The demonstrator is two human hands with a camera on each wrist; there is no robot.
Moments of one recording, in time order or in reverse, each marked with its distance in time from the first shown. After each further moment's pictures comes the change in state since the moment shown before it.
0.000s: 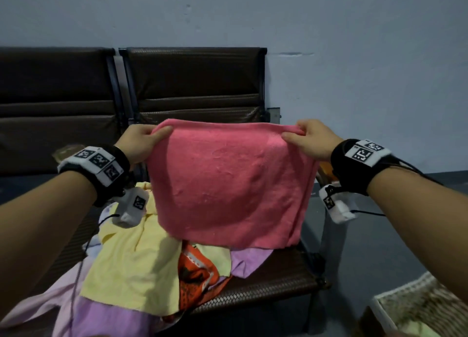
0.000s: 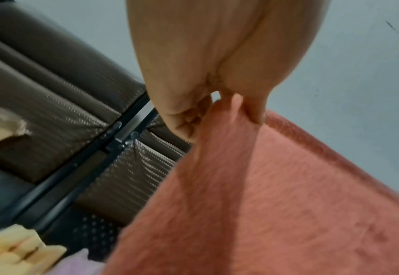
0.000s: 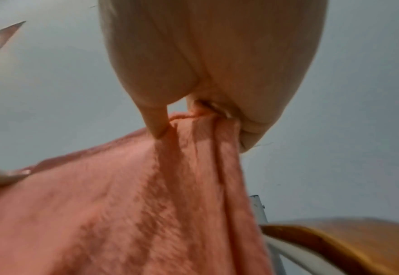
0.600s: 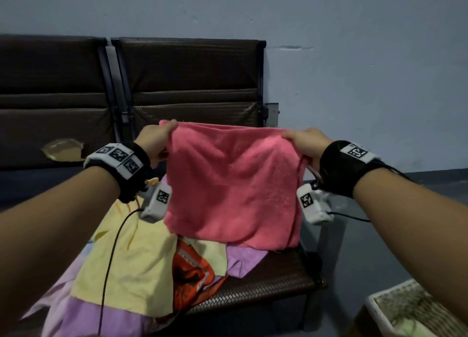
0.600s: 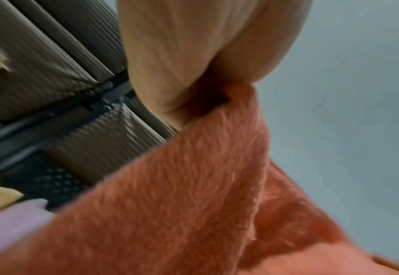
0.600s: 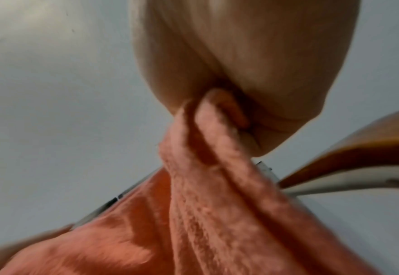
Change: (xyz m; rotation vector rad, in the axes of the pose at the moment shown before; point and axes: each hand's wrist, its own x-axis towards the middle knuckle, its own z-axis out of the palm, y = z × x) left_hand 0.017 0.005 0.050 -0.378 0.025 -0.297; right_hand 0.005 -0.002 0.027 0.459 0.044 0.452
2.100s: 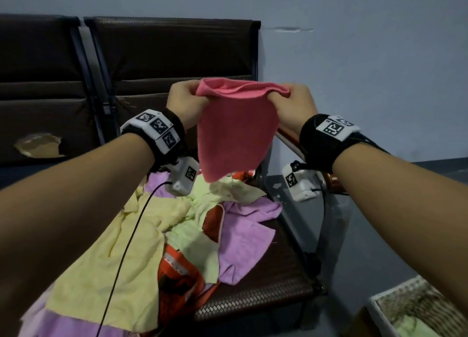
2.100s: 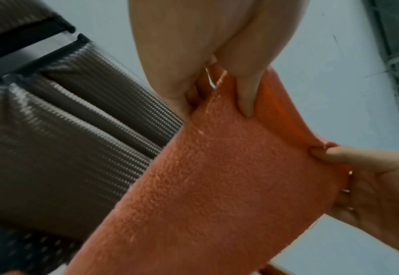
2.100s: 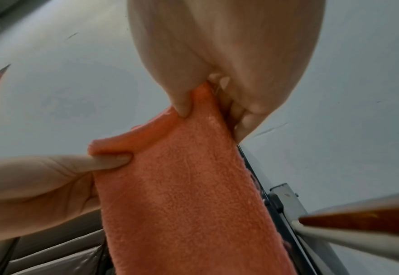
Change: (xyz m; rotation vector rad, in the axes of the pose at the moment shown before) left_hand 0.018 0.042 0.090 0.194 -0.081 0.467; right_hand 0.058 -0.026 0.018 -0.032 0.131 -0.518
